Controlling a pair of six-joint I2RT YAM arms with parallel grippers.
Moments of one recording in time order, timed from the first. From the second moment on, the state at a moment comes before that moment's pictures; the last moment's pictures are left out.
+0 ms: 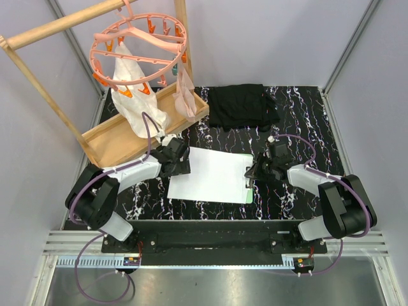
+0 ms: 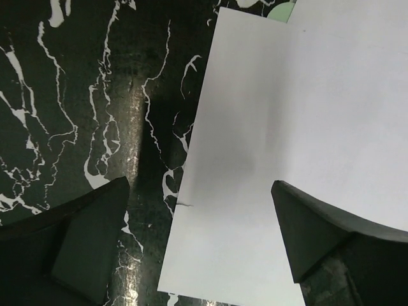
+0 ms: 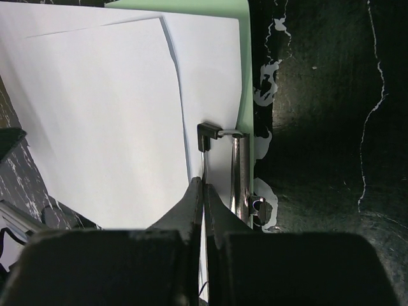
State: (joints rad) left arm -0.60 1.52 0.85 -0.43 -0.36 -0.66; right arm 0.31 1.43 0.58 -0.05 -0.30 0.68
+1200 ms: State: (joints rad) left arm -0.57 1.59 0.83 -0.28 -0.27 -0.64; right arm 0.20 1.46 0.44 0.33 -0.65 0.80
